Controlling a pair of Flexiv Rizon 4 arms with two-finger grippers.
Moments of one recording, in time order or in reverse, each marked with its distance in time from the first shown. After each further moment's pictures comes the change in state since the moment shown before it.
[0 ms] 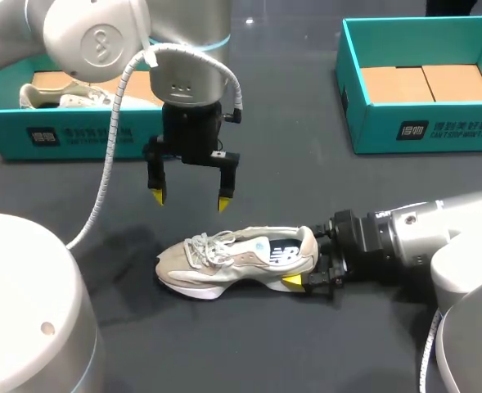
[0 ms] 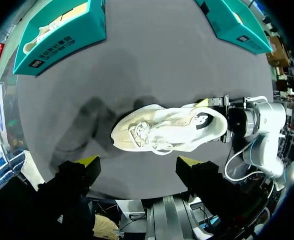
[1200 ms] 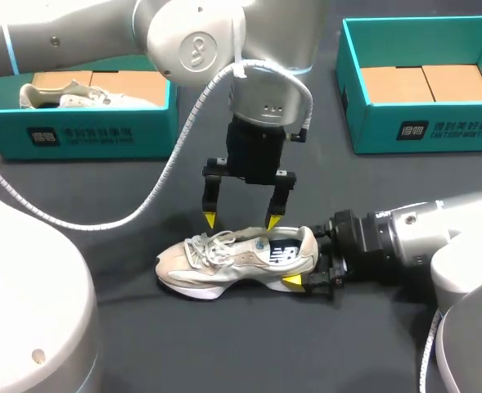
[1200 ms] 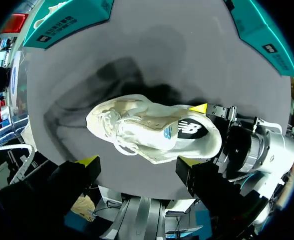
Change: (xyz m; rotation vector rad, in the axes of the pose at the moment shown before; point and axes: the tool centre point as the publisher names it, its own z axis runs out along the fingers) left arm 0.081 -0.001 0.035 -0.093 -0.114 -0.260; right arm 0.000 0.000 0.000 0.000 0.000 0.000
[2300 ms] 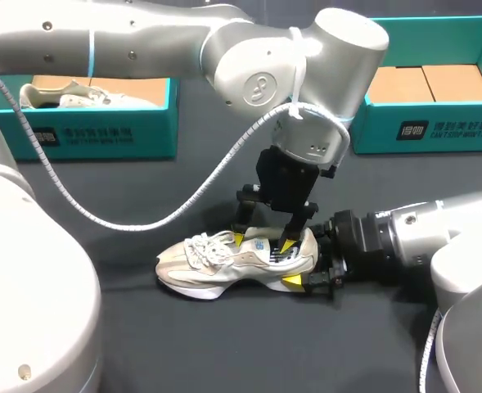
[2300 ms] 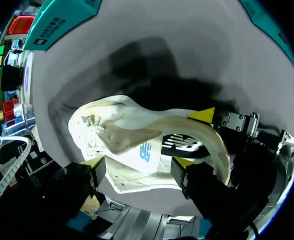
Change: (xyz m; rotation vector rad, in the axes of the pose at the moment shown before) left arm 0.041 -0.012 0.058 0.004 -0.156 -0.017; right arm 0.000 0.000 0.000 0.000 0.000 0.000
